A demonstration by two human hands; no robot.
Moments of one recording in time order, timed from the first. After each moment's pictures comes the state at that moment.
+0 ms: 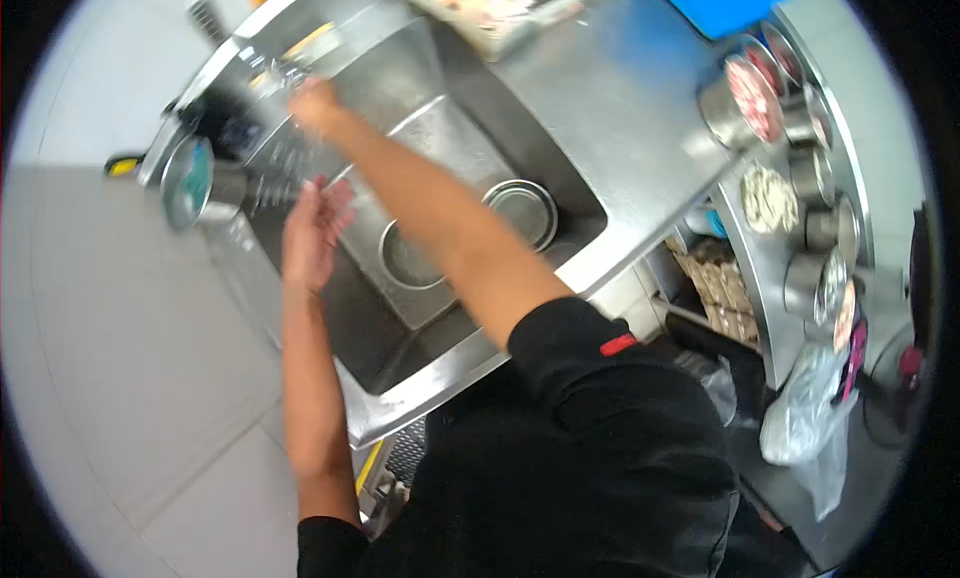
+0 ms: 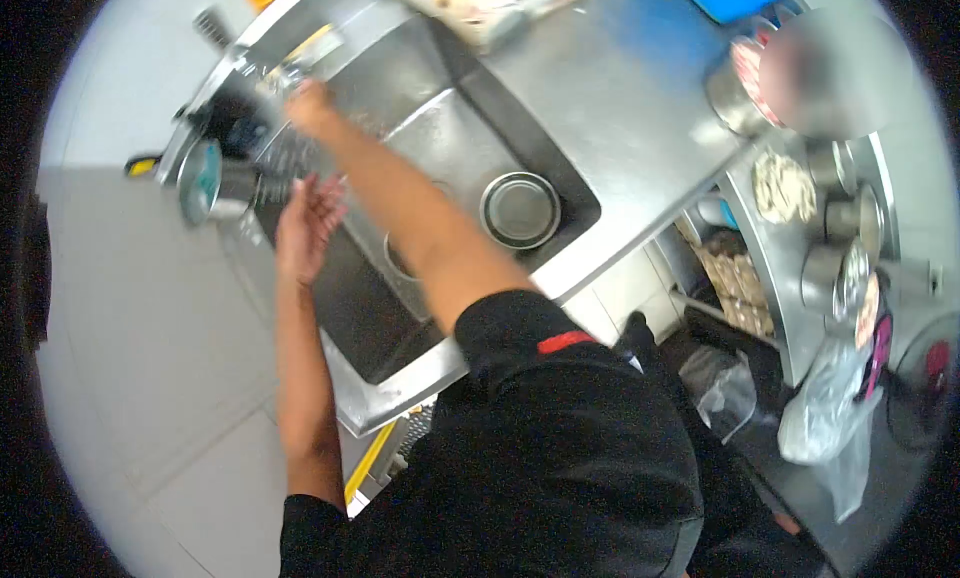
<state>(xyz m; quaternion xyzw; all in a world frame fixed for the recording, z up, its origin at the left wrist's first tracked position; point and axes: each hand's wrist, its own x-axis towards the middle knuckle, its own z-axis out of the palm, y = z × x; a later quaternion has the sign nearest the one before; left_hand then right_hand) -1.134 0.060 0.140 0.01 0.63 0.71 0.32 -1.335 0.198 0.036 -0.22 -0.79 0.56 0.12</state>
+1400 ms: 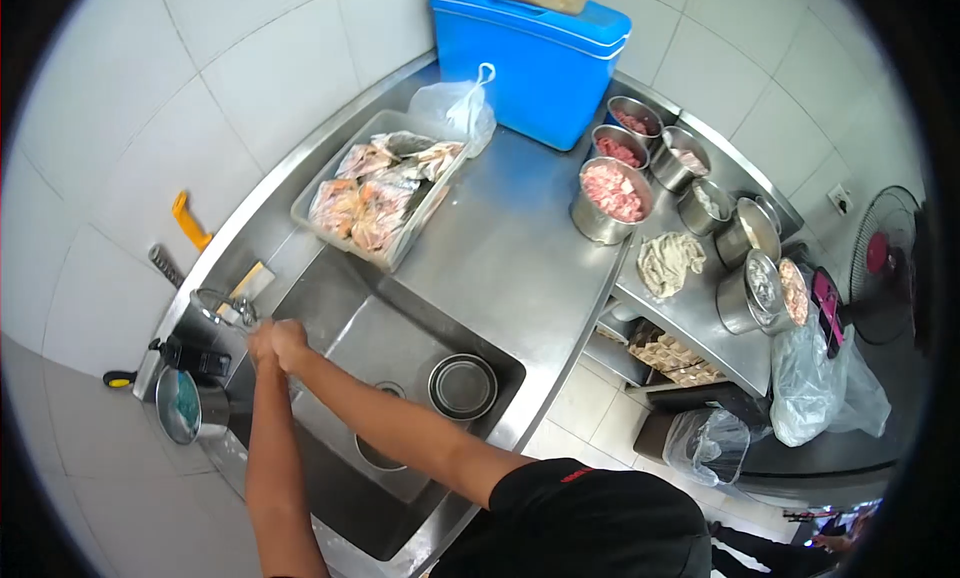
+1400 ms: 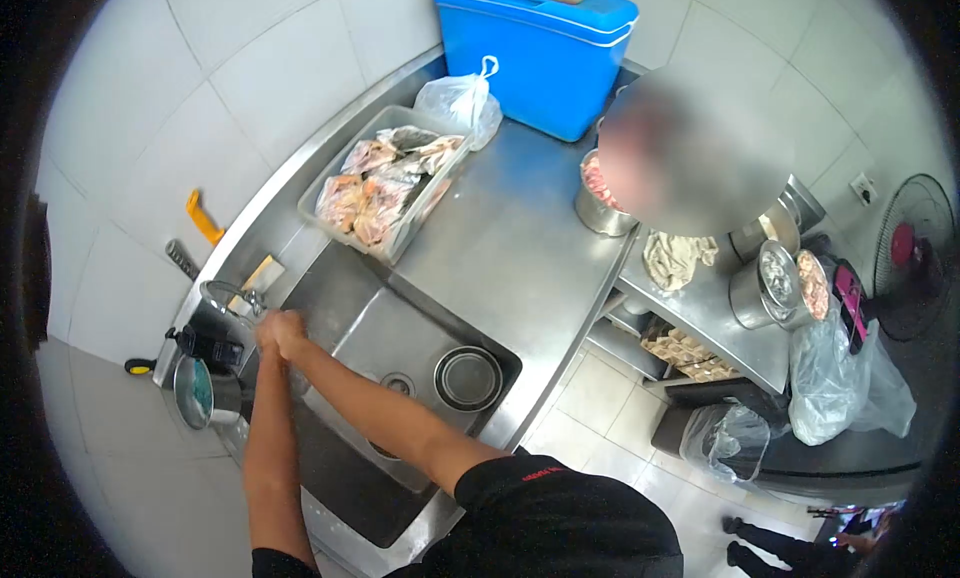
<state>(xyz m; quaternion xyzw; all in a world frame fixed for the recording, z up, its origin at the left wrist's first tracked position) -1.313 0.183 0.088 0.02 0.46 0.79 0.41 -1.297 0.205 0.038 -0.26 -0.46 0.83 0.18</state>
